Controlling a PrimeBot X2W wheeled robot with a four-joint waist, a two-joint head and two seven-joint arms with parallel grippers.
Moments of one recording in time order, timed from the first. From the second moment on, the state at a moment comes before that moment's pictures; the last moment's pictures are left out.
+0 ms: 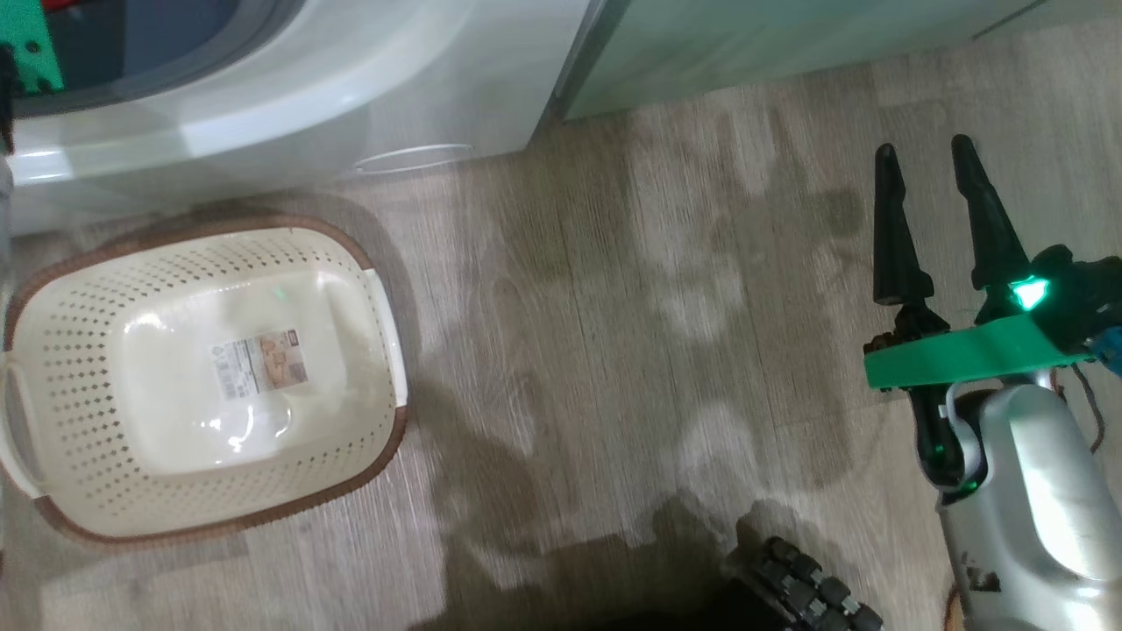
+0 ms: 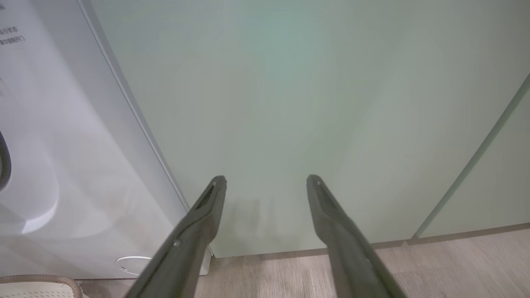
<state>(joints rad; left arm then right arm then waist) -1.35 0.30 -0.08 1.29 -0.03 0.12 0.26 -0.41 -0.10 0.11 0.20 0.28 0.13 -0.26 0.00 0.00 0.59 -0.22</state>
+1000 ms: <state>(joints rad) -0.73 0.11 -0.16 1.31 -0.09 0.02 0.01 -0.12 -0.15 0.09 0.28 0.28 0.13 -0.26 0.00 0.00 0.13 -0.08</state>
